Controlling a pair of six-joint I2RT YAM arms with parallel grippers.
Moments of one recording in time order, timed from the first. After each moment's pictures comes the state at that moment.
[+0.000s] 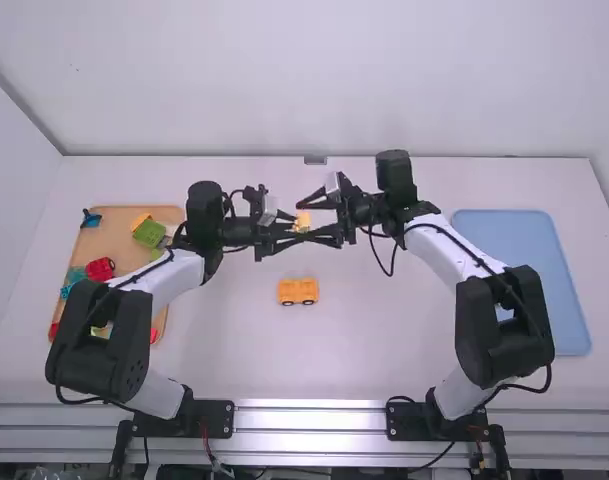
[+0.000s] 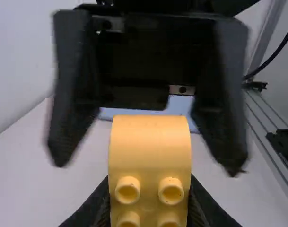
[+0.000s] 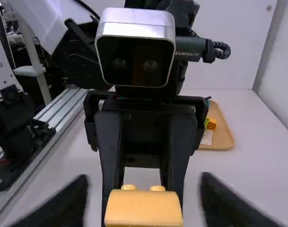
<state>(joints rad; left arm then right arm) -0.16 1.60 0.80 0.52 1.24 0.21 0.30 1.74 1.15 -0.01 -1.38 -0.59</state>
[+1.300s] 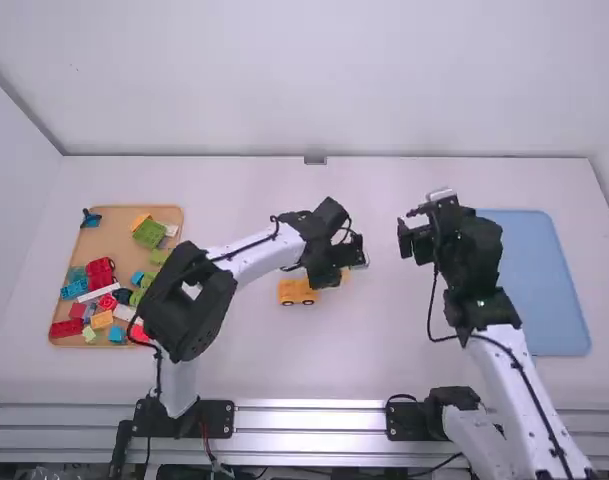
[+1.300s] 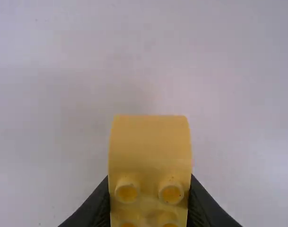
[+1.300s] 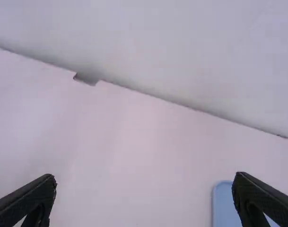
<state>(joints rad) -0.64 1.96 1.37 -0.68 0.26 0.65 0.08 0.97 0.64 -0.05 -0.11 -0.25</state>
